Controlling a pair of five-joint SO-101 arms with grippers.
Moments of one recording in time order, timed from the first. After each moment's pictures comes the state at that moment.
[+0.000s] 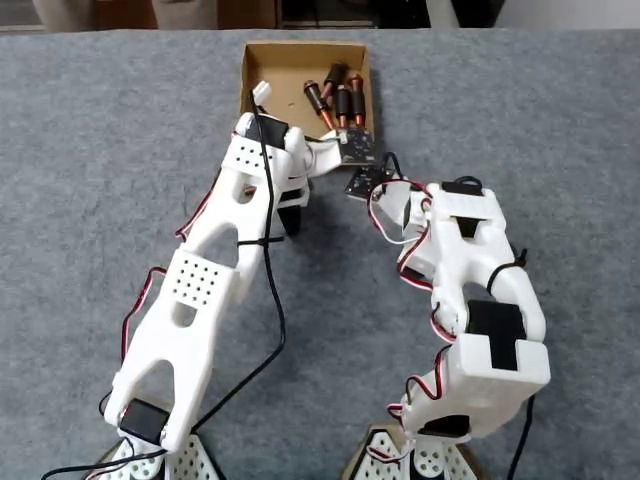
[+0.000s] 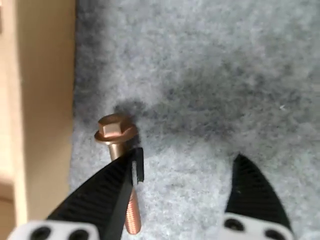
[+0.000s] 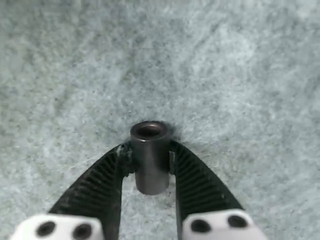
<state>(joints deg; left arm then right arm) 16.5 74.3 -77.5 89.0 -73.0 2.9 12.0 28.7 53.6 58.4</state>
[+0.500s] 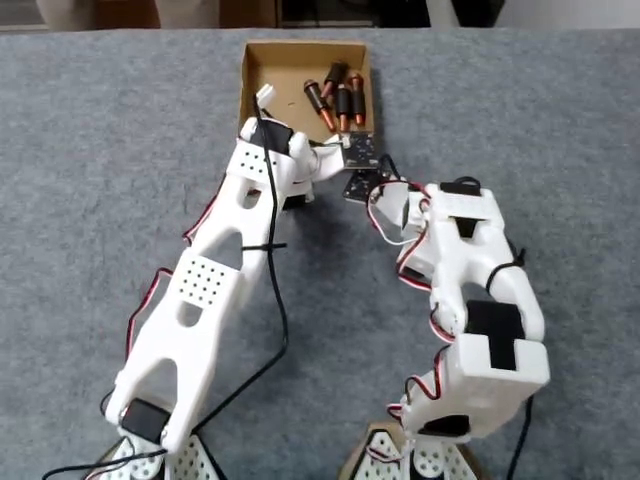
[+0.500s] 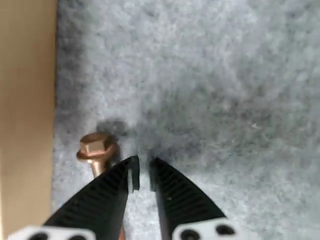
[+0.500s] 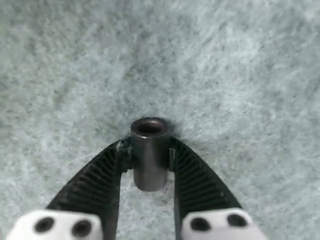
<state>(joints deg) 17.3 75.9 -87.7 95.1 -72.4 2.6 12.0 28.7 53.2 58.4</state>
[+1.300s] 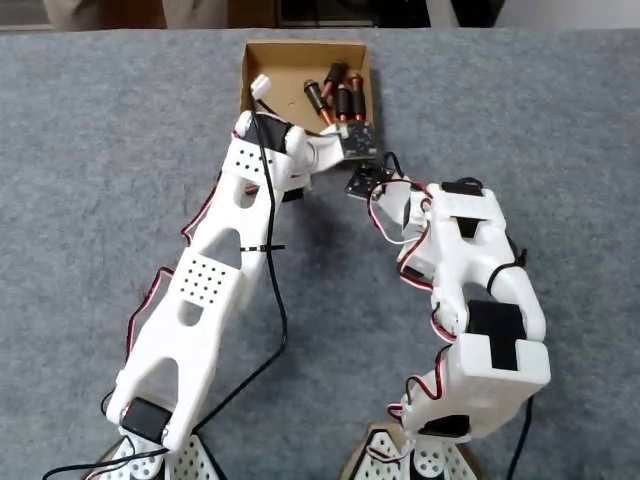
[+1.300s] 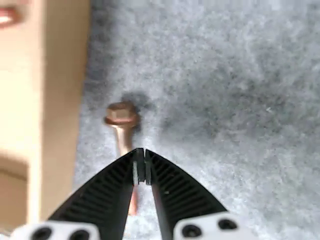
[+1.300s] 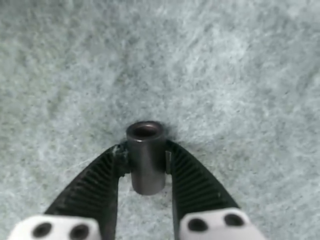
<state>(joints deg) 17.7 74.6 -92.8 96.7 -66.0 2.9 12.0 28.7 53.1 57.4</state>
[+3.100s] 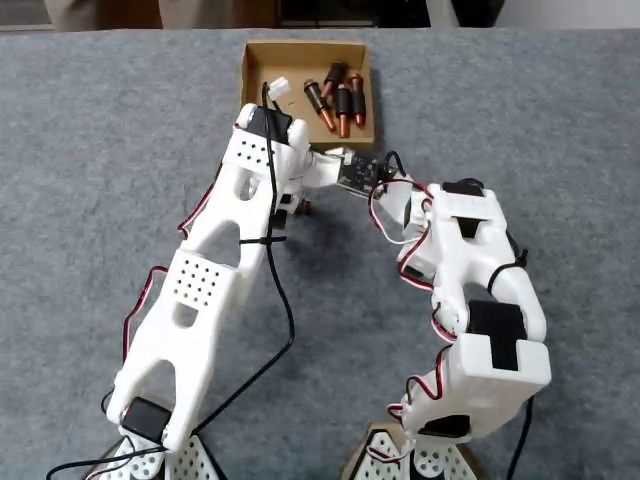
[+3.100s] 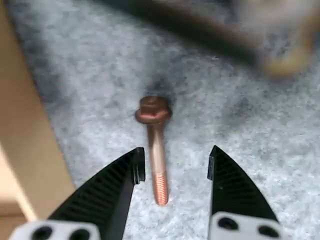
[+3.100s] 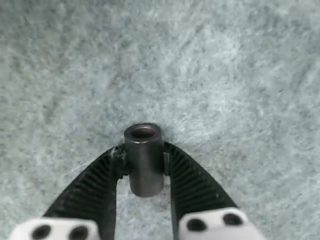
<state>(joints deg) 18.1 65.9 -79.1 100.1 -91.3 3.2 12.0 28.7 52.7 56.3</state>
